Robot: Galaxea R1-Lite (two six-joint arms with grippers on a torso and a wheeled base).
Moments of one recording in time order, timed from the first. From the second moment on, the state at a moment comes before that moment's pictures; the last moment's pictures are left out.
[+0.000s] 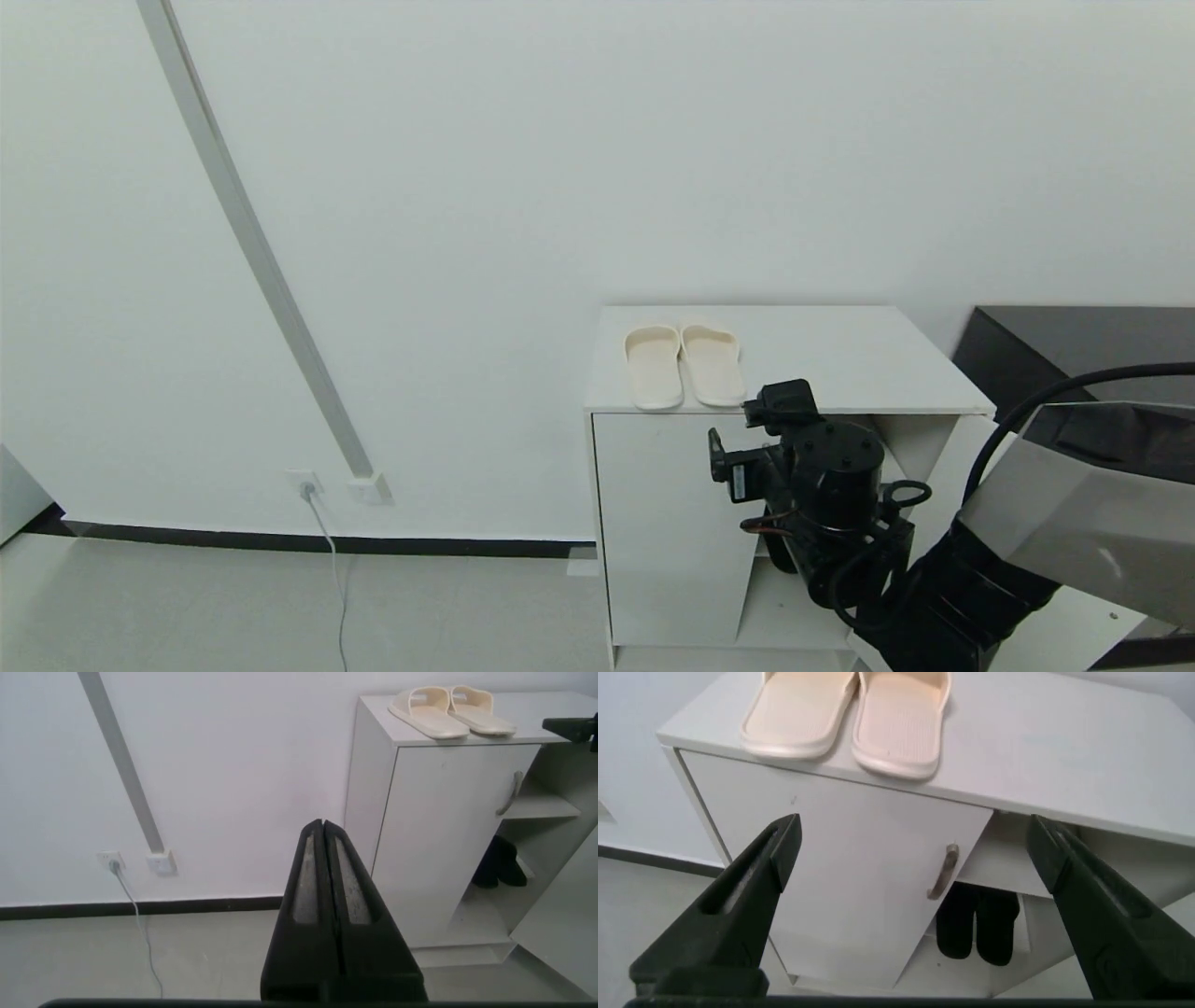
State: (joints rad) left arm 0.00 0.00 0.00 0.00 -0.03 0.01; right arm 0.72 2.17 -0.76 -1.33 -0.63 -0.05
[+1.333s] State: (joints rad) left arm 0.00 0.00 0.00 0.00 -0.03 0.02; right arm 0.73 2.02 -1.35 -0.34 -0.49 0.25
